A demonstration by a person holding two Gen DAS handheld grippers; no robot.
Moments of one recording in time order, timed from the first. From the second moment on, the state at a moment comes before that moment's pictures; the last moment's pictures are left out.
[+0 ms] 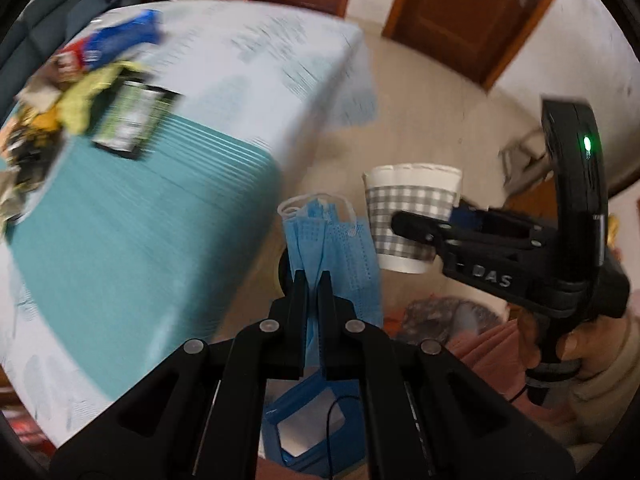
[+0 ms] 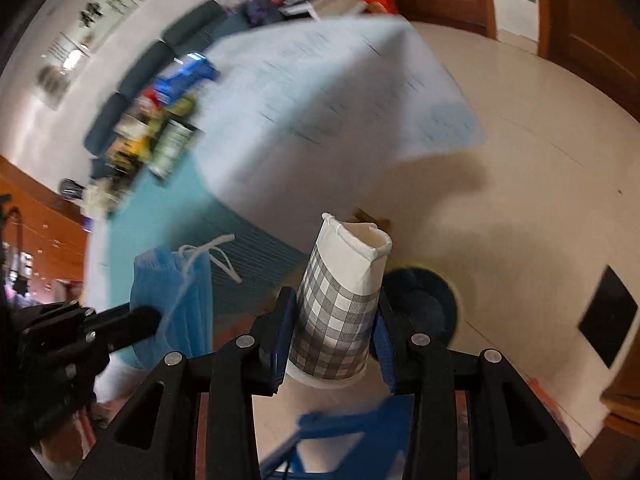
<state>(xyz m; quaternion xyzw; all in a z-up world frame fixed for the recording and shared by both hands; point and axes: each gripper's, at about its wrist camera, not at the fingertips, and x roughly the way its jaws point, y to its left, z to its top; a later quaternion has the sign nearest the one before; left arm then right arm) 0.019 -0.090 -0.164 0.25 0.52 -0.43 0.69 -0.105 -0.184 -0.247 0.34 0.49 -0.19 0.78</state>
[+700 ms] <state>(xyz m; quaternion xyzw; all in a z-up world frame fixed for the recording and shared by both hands) -0.023 -0.174 -0.329 0.29 0.55 -0.40 0.68 -0.154 -0.250 -0.408 0.42 0.53 -0.21 0.71</state>
